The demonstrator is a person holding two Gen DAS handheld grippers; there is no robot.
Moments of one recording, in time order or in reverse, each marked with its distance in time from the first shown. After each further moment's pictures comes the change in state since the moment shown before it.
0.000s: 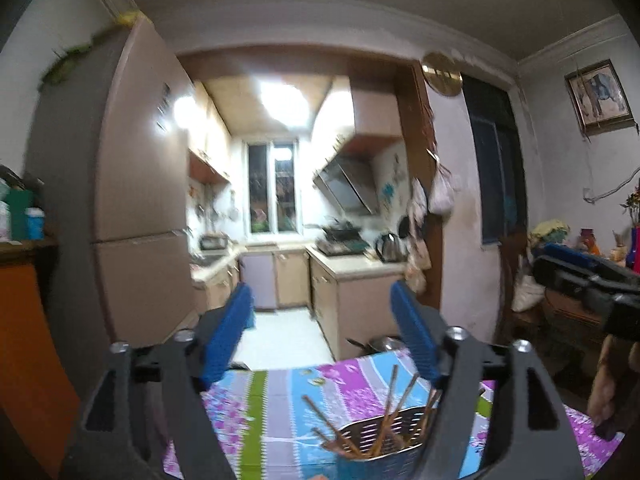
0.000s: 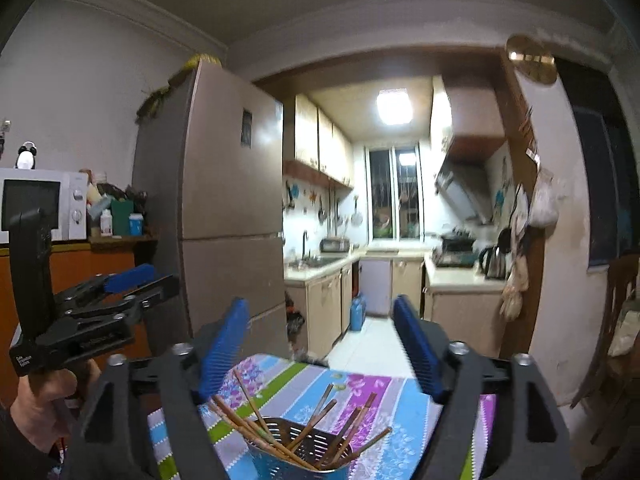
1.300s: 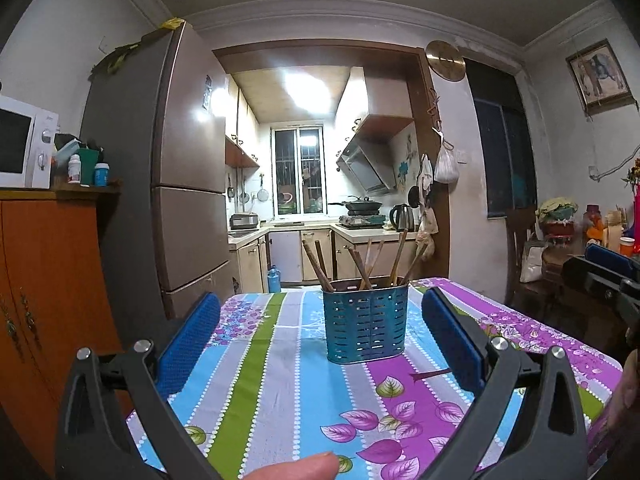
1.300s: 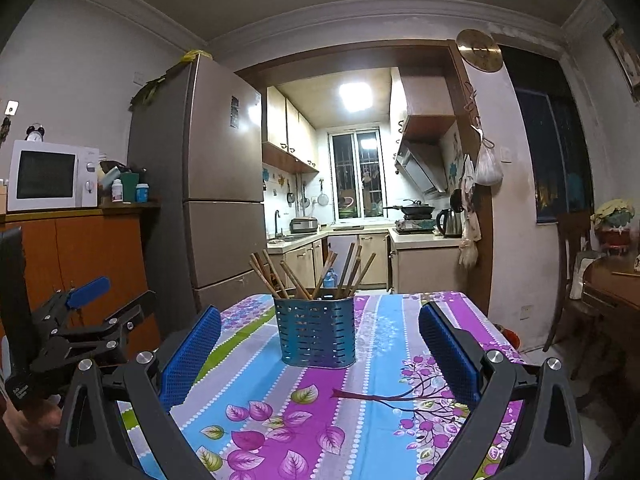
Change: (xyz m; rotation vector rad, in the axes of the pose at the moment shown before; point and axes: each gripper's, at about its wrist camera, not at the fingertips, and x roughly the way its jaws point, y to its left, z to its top) left arm -0.170 -0.047 -0.132 -0.003 0.055 0.095; right arm -0.199 0.073 -0.143 0.058 0.058 -0.139
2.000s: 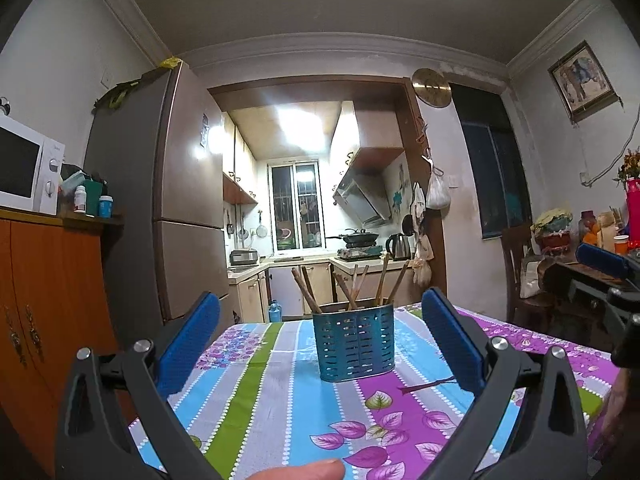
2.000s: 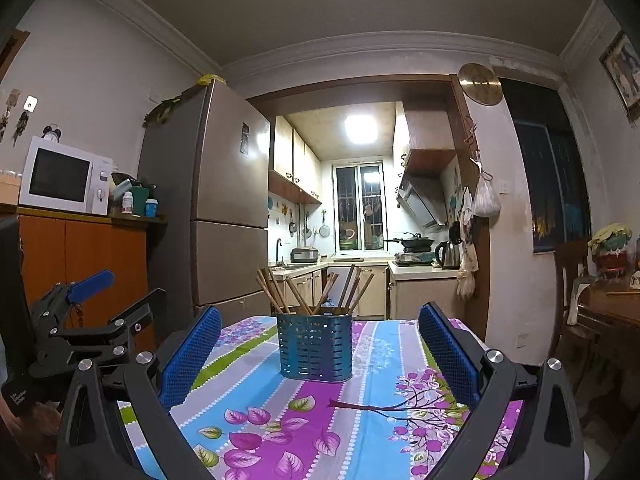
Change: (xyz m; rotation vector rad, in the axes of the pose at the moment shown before) left arm -0.039 -0.025 -0.013 0.036 -0.144 0.000; right arm -0.039 0.003 -0.023 -0.039 -0.133 0.000
